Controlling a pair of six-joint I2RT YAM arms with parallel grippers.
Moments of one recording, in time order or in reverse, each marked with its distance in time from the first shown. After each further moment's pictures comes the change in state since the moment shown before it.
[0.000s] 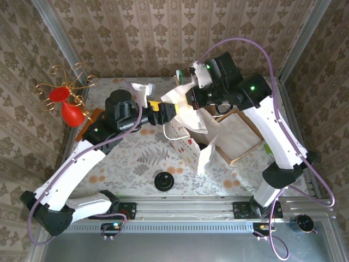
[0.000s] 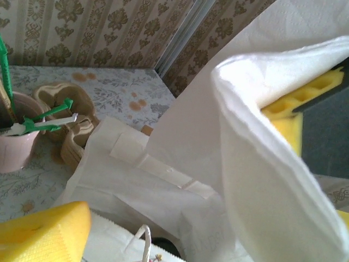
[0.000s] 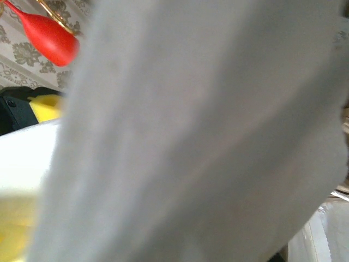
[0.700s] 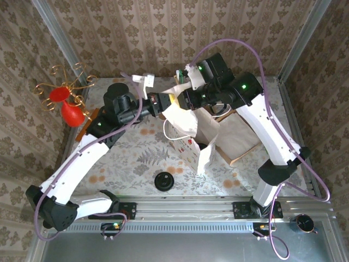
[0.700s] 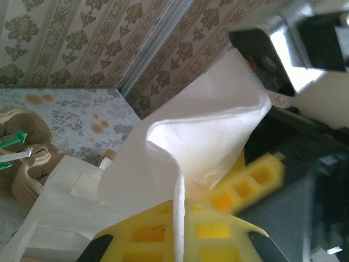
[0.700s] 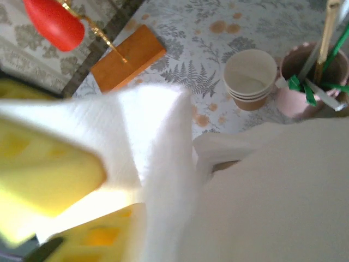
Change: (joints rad) left arm 0.085 0.053 0.007 0.190 0.191 -0.089; right arm 0.017 0.045 0.032 -0.011 -0.032 -0.020
